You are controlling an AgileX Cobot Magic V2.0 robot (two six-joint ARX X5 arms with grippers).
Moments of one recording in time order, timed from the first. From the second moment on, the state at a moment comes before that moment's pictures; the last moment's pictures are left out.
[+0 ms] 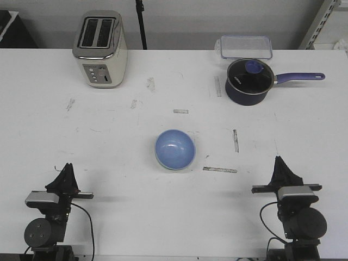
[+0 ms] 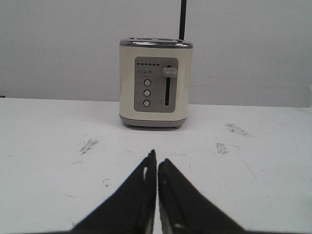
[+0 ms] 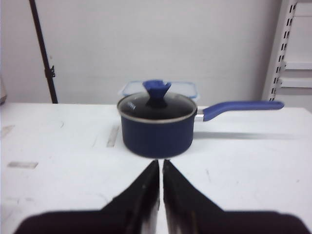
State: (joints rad) left arm -0.01 0.01 0.03 0.22 0.00 -0.04; right arm 0.03 0.24 0.20 0.10 -0.02 0.01
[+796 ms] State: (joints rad) left arm -0.01 0.01 0.03 0.22 0.00 -0.04; right arm 0.03 0.00 0.01 0.01 -0.03 0.07
